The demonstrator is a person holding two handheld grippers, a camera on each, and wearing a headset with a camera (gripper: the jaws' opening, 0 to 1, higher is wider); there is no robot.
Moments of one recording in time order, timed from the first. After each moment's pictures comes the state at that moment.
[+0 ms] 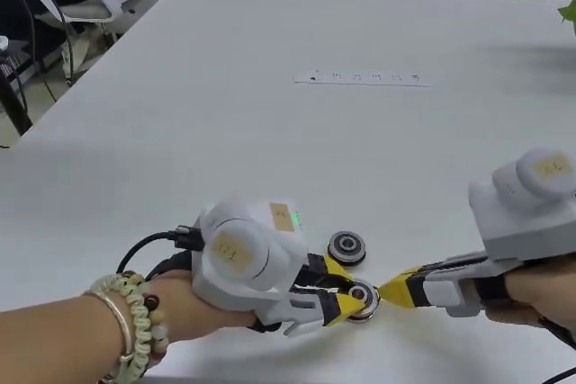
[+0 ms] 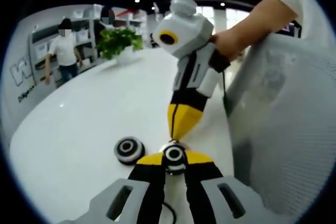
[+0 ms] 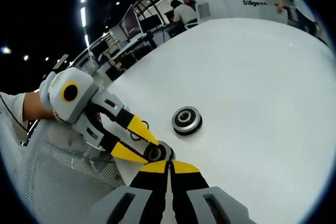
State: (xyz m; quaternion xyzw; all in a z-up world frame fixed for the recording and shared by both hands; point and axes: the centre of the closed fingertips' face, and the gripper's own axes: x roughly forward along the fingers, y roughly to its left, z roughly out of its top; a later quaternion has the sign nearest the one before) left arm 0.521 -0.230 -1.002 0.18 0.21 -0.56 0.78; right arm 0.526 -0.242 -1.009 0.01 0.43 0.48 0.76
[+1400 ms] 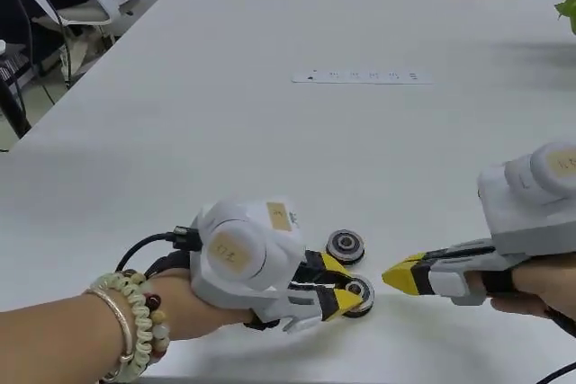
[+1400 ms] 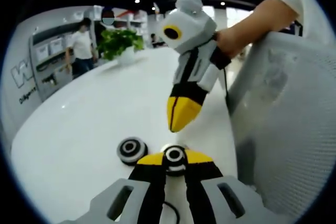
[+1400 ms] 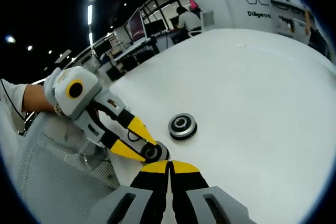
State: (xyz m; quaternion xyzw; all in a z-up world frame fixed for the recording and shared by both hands) left arm 0.524 -0.228 -1.002 0.19 0.20 -0.55 0.79; right arm 0.528 -0.247 -1.005 -0.03 0.40 0.50 0.77
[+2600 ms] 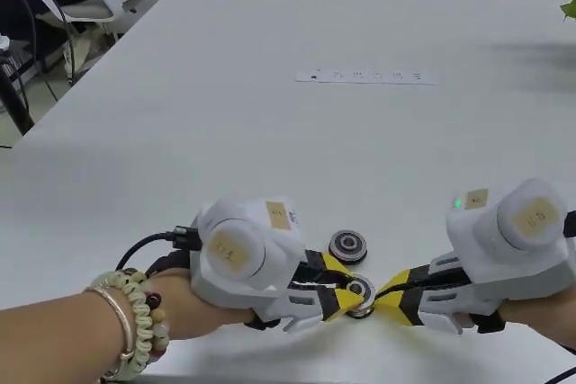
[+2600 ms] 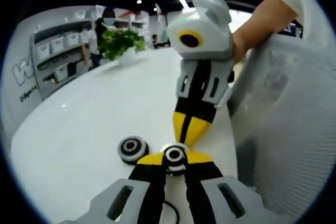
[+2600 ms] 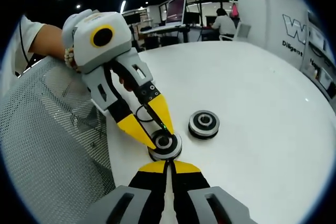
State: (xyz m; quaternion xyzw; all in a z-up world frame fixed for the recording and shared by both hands) left arm 0.526 -0.227 -1.003 0.18 0.20 -0.55 0.79; right arm 0.520 -0.235 -1.022 -0.18 0.34 0.55 0.74
